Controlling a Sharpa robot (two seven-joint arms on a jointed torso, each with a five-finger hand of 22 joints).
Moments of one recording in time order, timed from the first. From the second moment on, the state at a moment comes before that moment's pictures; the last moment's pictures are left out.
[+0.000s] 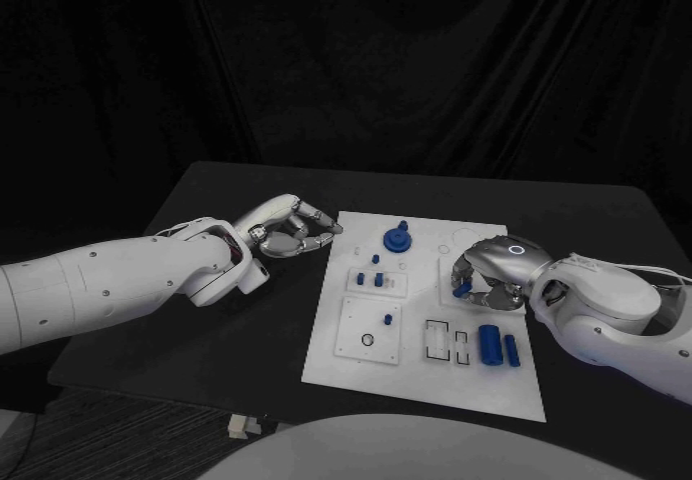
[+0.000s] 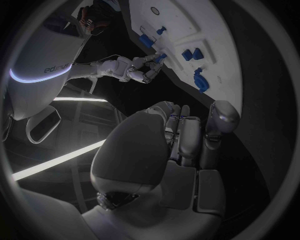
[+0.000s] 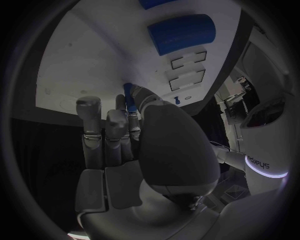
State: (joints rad) left arm 1.16 -0.93 -0.21 1.45 -0.81 -0.32 0.52; left_hand 1.55 -0.06 0.29 0.22 0.48 0.95 0.13 0.07 0.07 0.86 0.12 0.26 0.07 1.37 0.04 1.34 1.11 0.09 1.31 0.14 0.96 1.31; right arm 1.17 -0.95 -0.21 1.72 -1.82 -0.23 -0.20; right_hand 1.51 -0.17 0.30 0.19 0.27 1.07 0.08 0.31 0.25 1.12 0.03 0.35 0.24 1.40 -0.05 1.11 0.98 0.14 1.36 0.06 0.74 1.31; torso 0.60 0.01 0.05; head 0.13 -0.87
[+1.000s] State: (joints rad) left arm 1.16 -0.93 -0.21 1.45 -0.81 -0.31 0.52; left_hand 1.55 -0.06 0.29 0.22 0.48 0.95 0.13 0.07 0.07 0.86 0.12 0.26 0.07 1.37 0.04 1.34 1.10 0.09 1.31 0.14 0.95 1.31; right arm 1.28 -0.93 -0.21 1.88 -1.81 -0.26 -0.21; right_hand 1.51 -0.17 0.31 0.18 0.27 1.07 0.09 0.31 0.26 1.13 0.03 0.35 0.24 1.40 -0.05 1.11 0.98 0.14 1.36 0.06 0.74 1.31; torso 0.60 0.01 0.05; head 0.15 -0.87
